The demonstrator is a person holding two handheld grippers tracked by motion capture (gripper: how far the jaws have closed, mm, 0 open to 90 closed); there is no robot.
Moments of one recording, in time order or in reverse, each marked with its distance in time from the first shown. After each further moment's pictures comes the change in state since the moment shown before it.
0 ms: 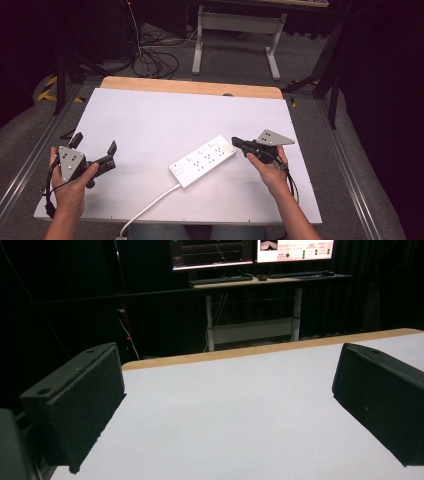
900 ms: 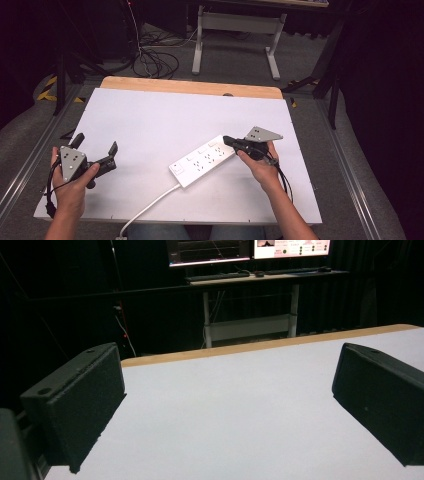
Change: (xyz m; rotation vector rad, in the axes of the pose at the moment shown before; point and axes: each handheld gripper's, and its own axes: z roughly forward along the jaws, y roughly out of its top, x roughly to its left) left arm -0.001 -0.001 0.001 0.013 -0.010 0.006; right arm 0.005 0.006 0.024 0.036 0.033 -0.019
